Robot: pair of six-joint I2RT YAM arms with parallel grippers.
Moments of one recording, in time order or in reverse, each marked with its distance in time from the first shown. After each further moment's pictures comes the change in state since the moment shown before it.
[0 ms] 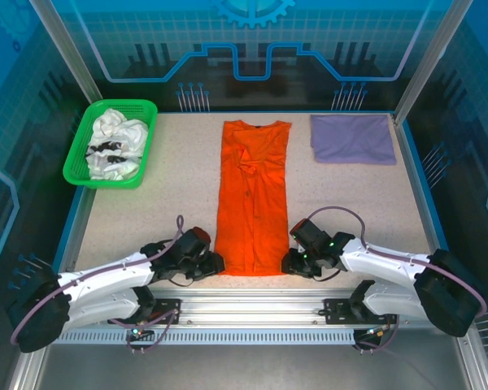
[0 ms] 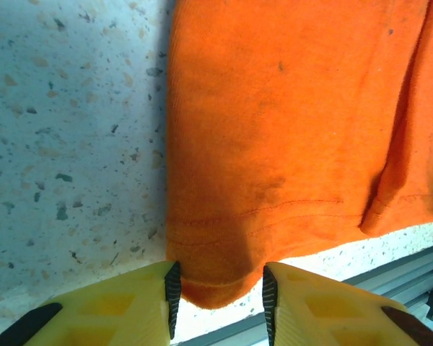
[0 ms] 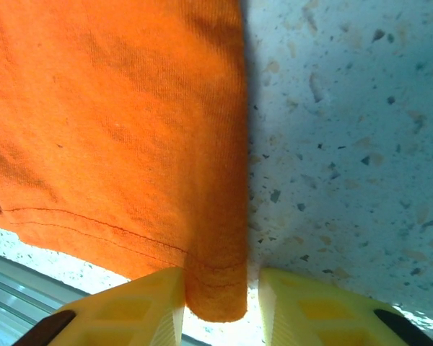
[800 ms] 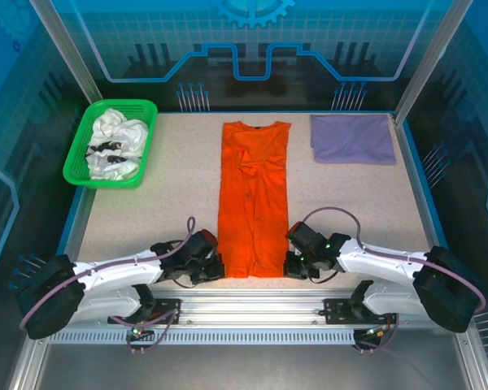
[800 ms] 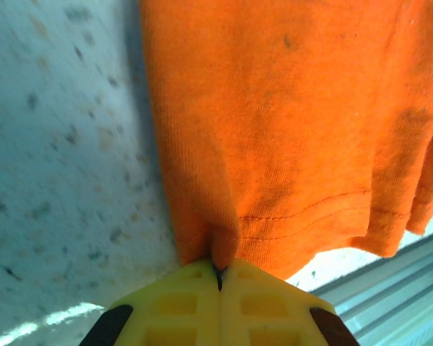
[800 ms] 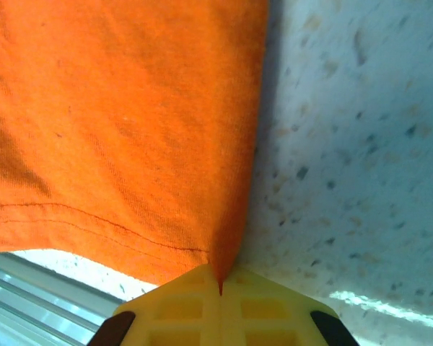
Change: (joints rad) left arm -0.065 0.097 0.008 0.048 0.035 0.053; right arm 0.082 0.005 0.011 -0.018 0.032 0.028
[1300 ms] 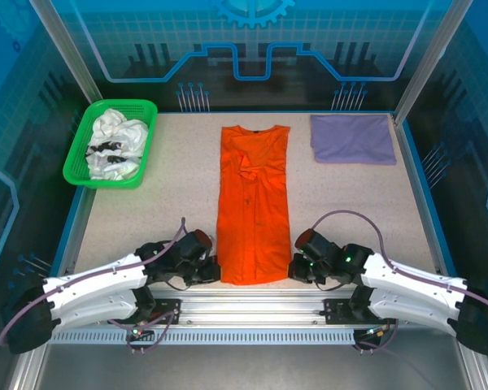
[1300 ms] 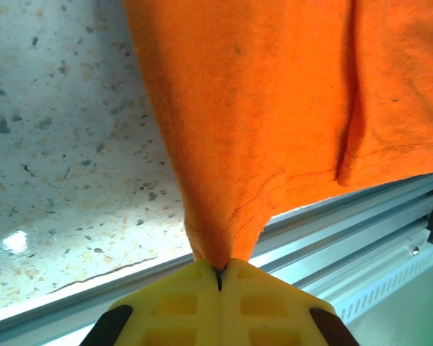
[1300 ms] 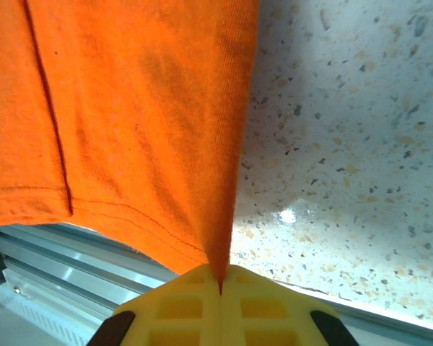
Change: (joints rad) left arm -0.023 -0.190 0.086 -0.237 0.001 0.017; right arm 0.074 -0.307 -0.028 -0.117 0.104 0.177
